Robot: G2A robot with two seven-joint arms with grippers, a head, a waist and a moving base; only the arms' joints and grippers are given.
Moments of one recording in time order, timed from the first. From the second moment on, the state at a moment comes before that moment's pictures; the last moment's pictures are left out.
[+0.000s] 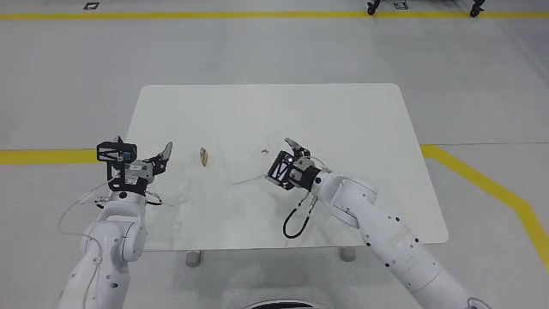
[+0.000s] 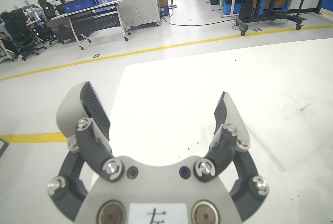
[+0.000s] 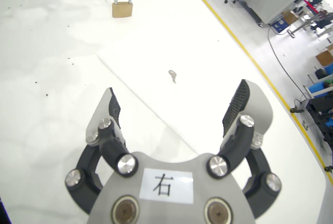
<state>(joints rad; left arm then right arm) 1.73 -1.15 -1.60 -1.80 1.33 0.00 0.00 -1.30 -1.24 0.94 -1.57 -1.58 -0.36 0.20</state>
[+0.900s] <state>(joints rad) 1.73 -1.15 -1.60 -1.80 1.33 0.00 0.00 -0.87 -1.40 0.66 -1.07 -1.49 -0.37 0.39</state>
